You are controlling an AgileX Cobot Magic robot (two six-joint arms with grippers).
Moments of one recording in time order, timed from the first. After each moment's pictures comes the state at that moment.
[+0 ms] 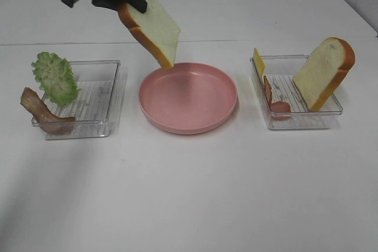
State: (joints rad) left arm -0.25 2.09 -1.89 -0.64 1.00 0.06; right arm -0.02 -0.01 -0.51 0.14 1.07 -0.14
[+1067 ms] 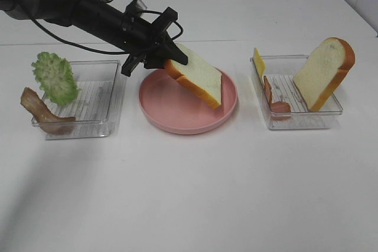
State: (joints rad) left arm -0.27 2.42 -1.89 -1.10 0.95 0.28; right arm -0.02 -0.01 -0.51 0.14 1.07 -0.14
